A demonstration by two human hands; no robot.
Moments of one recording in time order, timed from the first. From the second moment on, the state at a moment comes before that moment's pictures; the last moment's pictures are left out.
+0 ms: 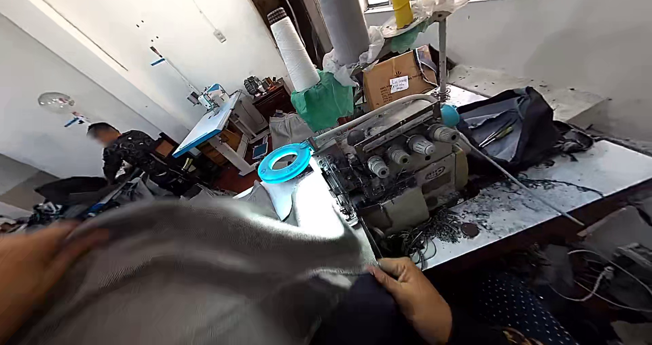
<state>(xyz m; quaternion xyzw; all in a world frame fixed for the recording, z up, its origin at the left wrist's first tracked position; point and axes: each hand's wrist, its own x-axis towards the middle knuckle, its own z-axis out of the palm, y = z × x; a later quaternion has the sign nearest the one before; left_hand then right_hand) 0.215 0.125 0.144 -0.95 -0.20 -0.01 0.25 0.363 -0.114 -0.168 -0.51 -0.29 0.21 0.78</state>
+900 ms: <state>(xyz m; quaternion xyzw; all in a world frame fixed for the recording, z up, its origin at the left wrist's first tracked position) 0.254 -0.030 -0.097 -0.96 -0.14 -0.23 0.03 0.379 -0.122 -0.183 -0.27 -0.25 0.54 0.76</state>
